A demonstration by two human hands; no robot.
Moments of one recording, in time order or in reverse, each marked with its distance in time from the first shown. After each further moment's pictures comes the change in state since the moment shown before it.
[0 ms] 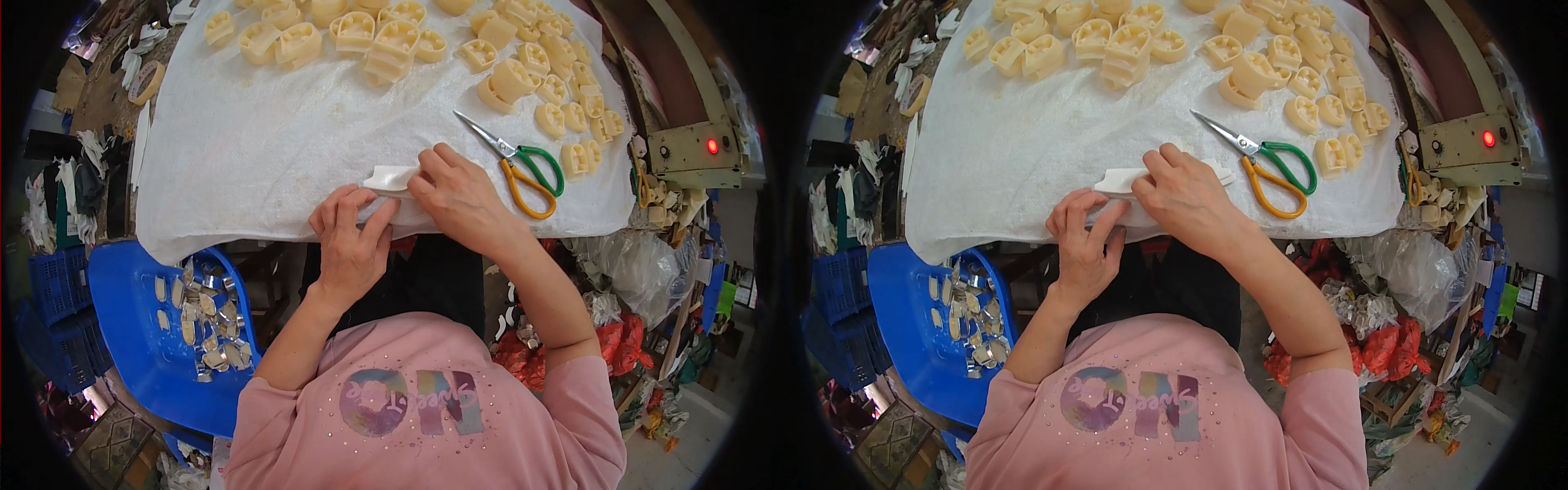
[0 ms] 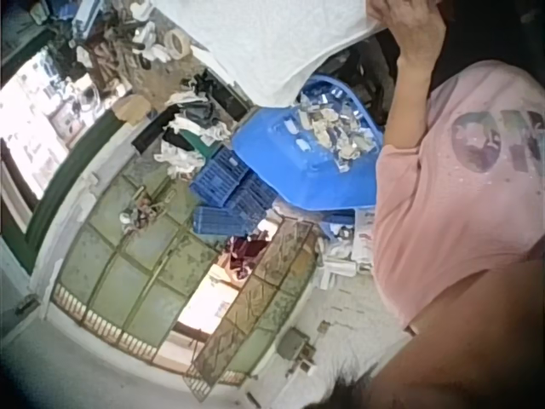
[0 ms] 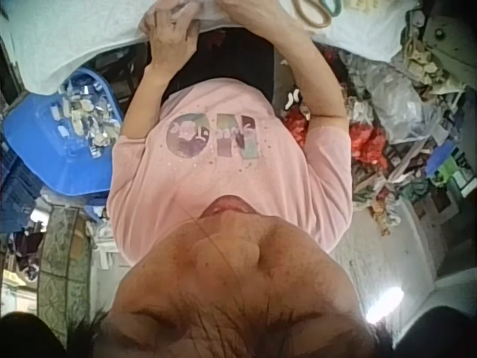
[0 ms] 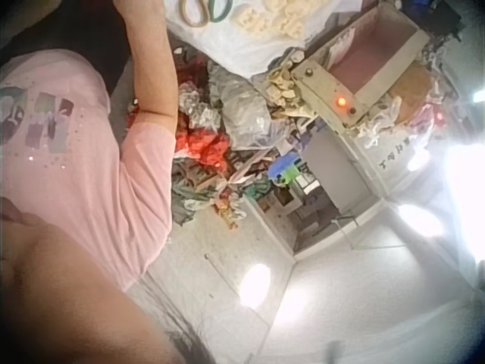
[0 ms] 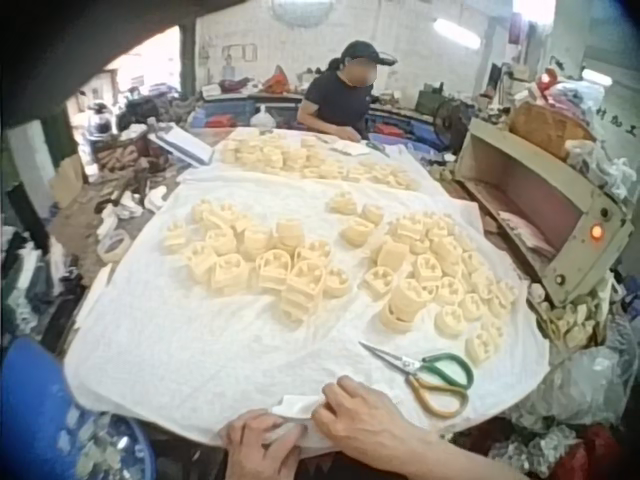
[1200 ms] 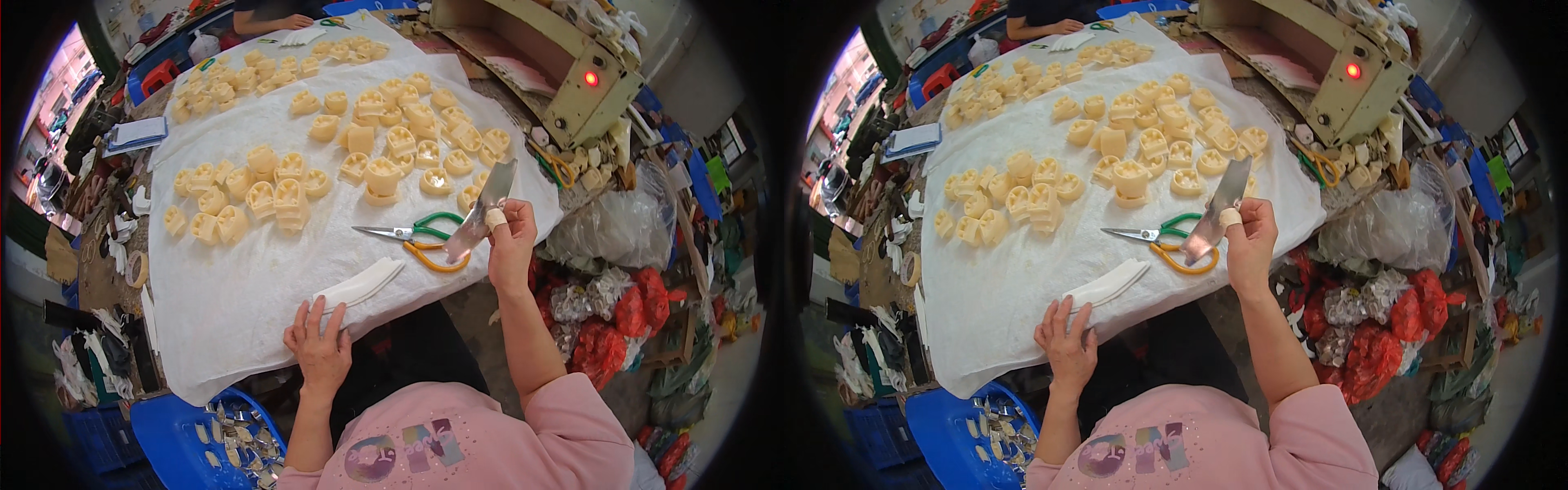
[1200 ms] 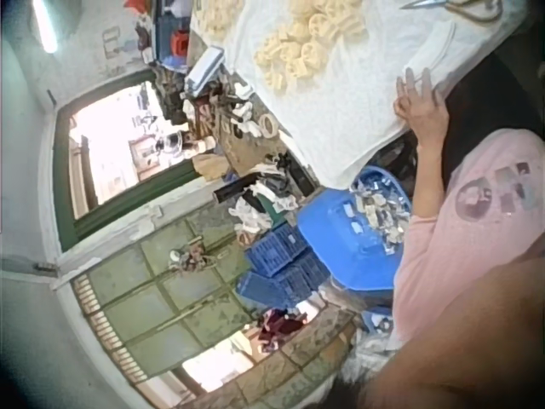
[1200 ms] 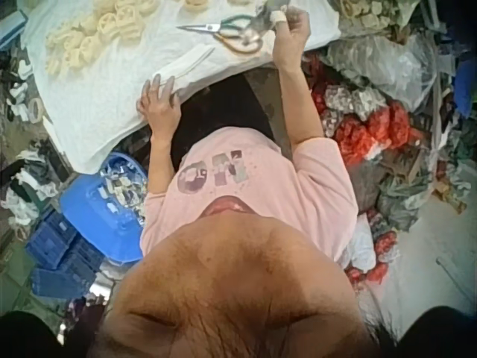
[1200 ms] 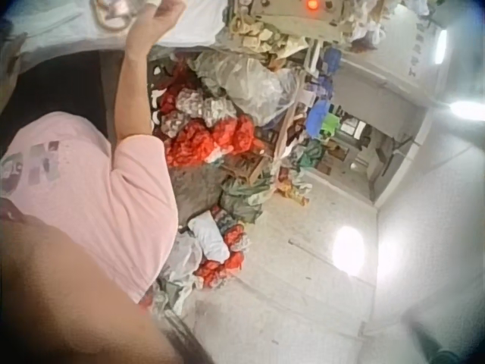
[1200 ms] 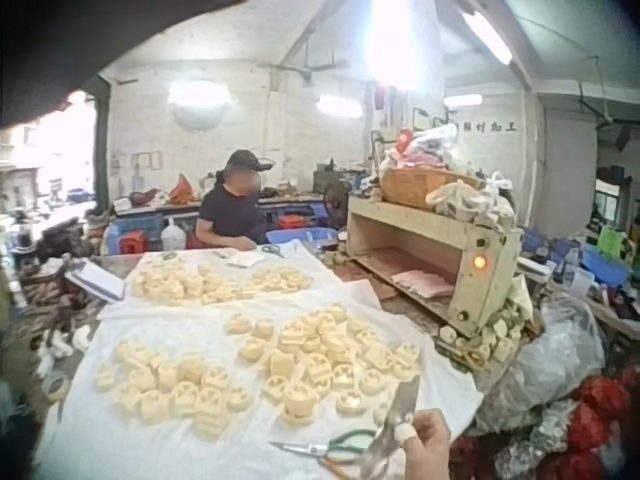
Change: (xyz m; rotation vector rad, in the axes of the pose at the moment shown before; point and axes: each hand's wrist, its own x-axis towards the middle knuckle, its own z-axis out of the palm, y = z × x) left_hand 0.007 0.009 -0.009 0.168 -0.192 0.079; right_hand -0.112 0.043 -0.048 1.007 1.352 0.845
